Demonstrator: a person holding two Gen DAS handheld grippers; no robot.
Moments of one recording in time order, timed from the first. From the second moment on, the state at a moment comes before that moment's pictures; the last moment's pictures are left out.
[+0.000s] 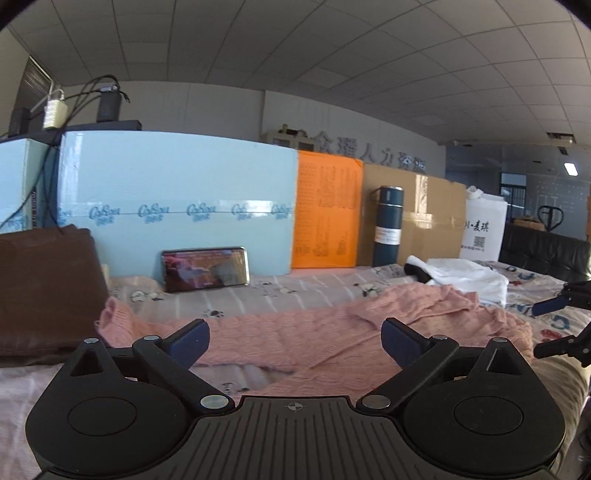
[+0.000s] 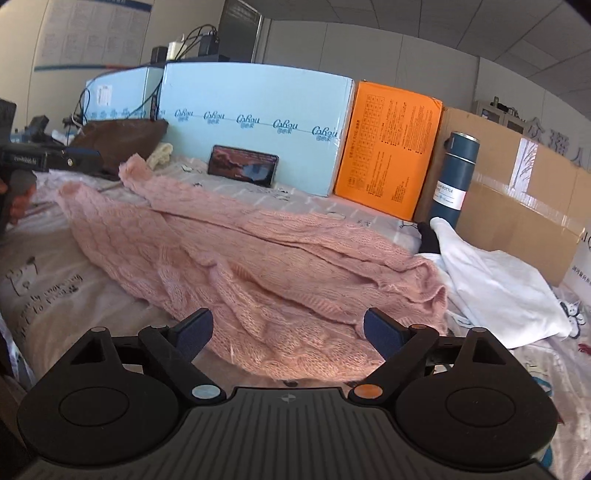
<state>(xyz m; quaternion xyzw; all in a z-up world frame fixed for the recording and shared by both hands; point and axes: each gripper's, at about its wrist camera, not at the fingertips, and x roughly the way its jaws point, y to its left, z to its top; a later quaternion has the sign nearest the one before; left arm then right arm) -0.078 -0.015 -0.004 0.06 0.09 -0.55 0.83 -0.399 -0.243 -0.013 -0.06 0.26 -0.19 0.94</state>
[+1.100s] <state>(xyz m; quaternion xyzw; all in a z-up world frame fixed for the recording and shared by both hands) -0.040 -0.013 -0.038 0.33 0.11 -0.53 0.77 -0.348 -0.211 -0.040 -0.25 0.33 -0.11 0.90</state>
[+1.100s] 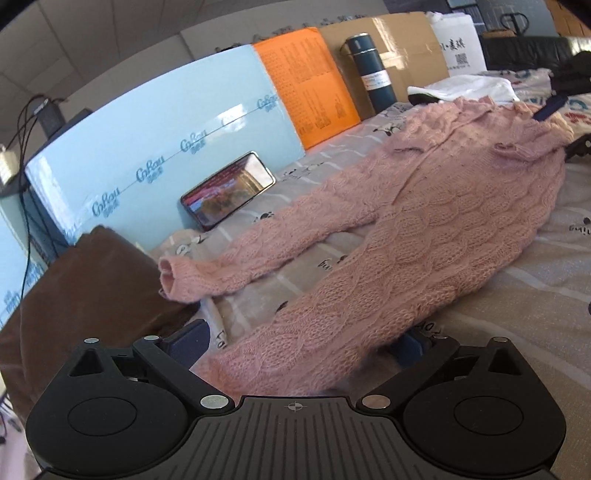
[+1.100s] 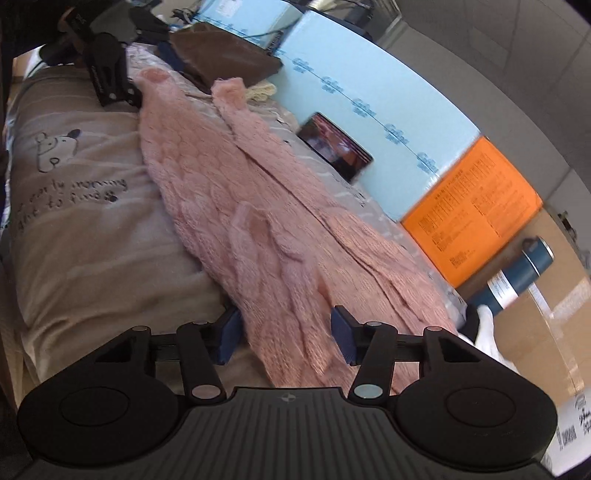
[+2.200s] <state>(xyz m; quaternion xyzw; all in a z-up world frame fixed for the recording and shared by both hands) 0.107 -0.070 -0.024 -0.04 0.33 -0.52 0.78 -0.280 -0.412 -0.009 0.08 0.27 -0.08 0.96</state>
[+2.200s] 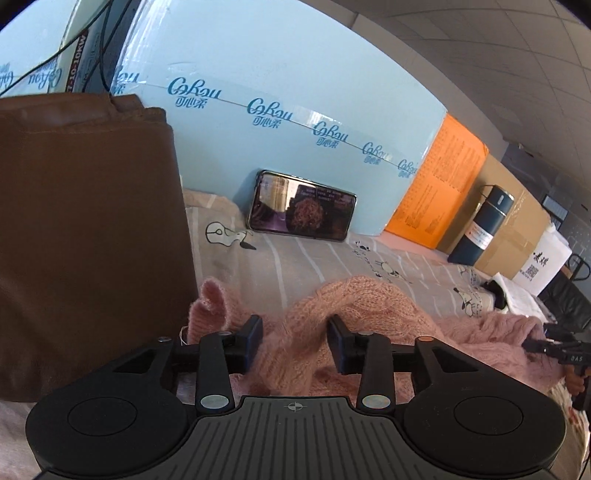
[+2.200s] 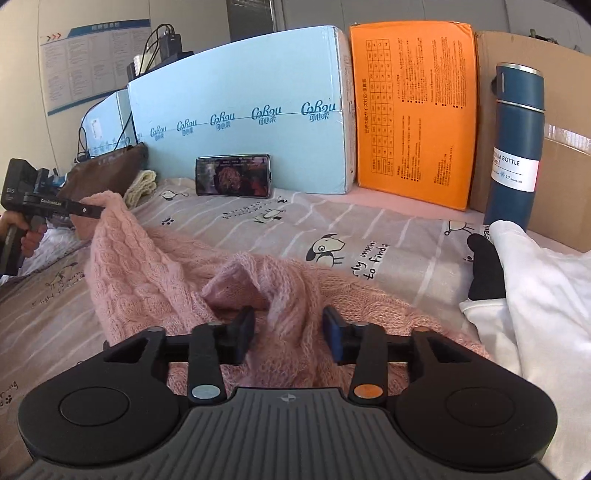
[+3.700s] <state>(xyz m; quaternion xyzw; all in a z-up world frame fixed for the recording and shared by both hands) 0.002 0.041 0.003 0.00 0.07 -0.61 0.79 -0.358 -0.306 0.021 0.06 0.22 -0.02 0.97</state>
